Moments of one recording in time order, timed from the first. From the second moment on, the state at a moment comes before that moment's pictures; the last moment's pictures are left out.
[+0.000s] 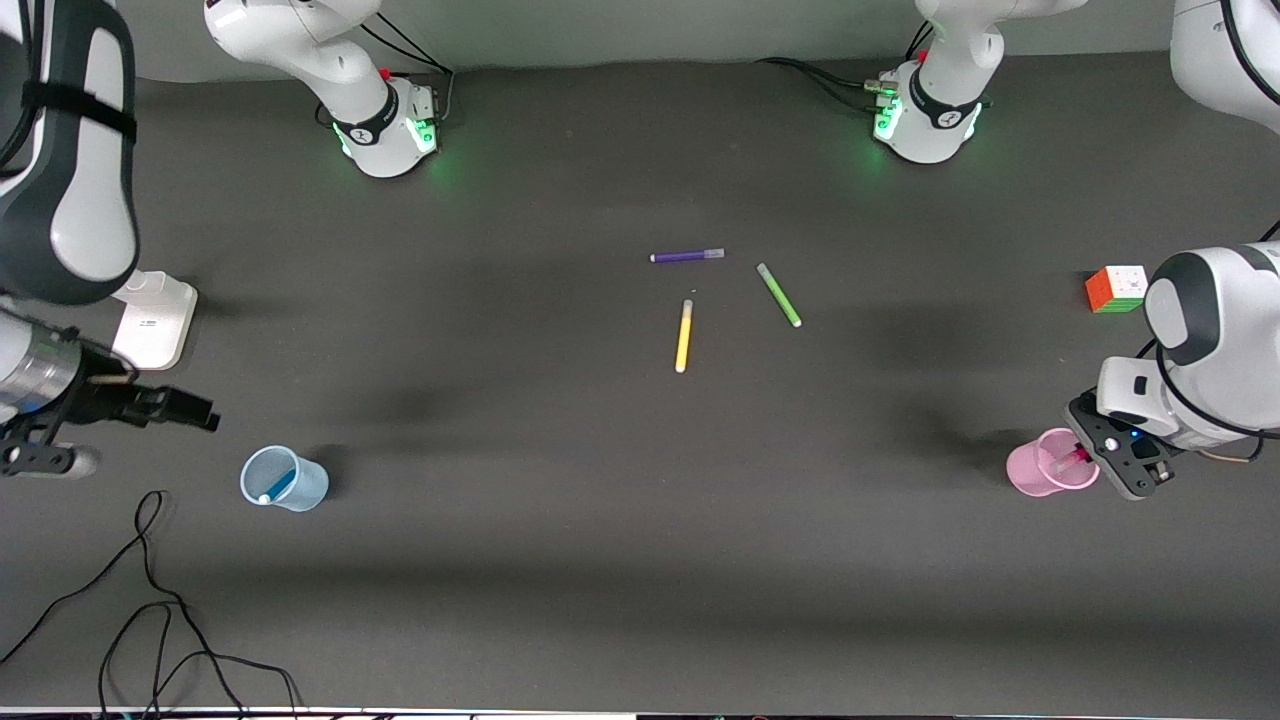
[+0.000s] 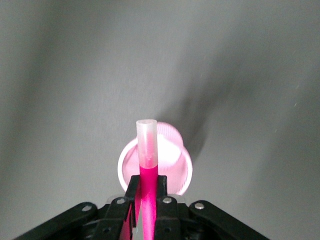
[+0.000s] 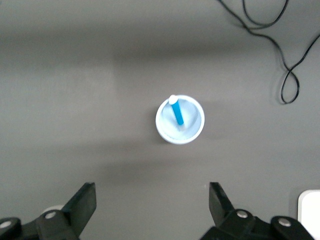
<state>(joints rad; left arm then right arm) 0.05 0.40 0.04 -1.76 -0.02 2.20 1.25 0.50 0.25 -0.61 -1.64 0.17 1.87 -0.06</state>
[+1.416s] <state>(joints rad) -0.03 0.54 0.03 -1.66 0.60 1.97 0.58 0.59 -0.15 -0.59 -1.96 -0.04 1.92 0.23</state>
